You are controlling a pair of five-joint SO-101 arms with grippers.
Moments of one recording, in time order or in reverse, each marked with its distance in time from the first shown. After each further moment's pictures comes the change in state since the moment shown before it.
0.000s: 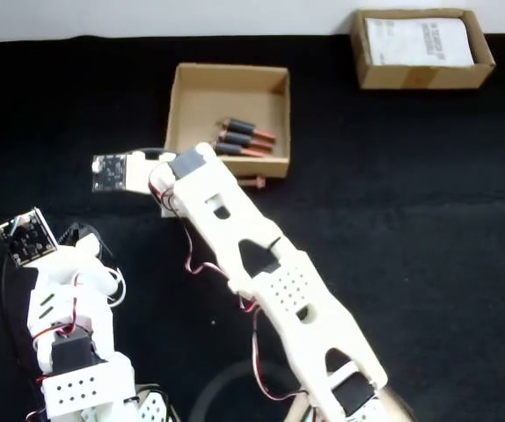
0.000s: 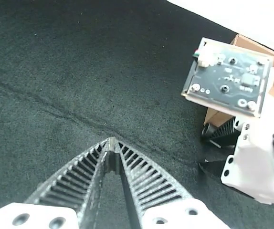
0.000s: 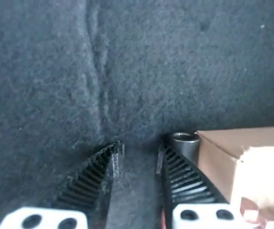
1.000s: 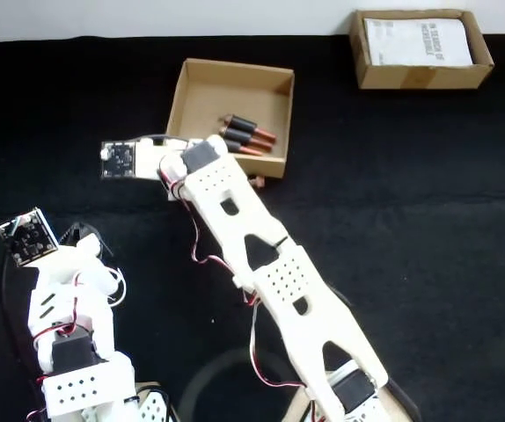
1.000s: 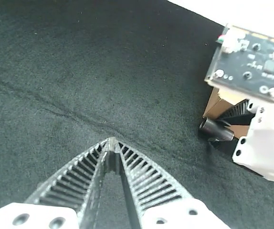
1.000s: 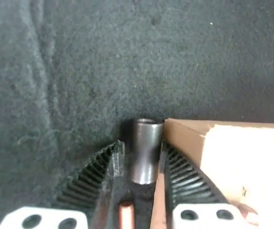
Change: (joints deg) left arm 0.0 0.0 0.0 0.0 0.0; right arm 3.4 8.2 -16.1 1.8 3.6
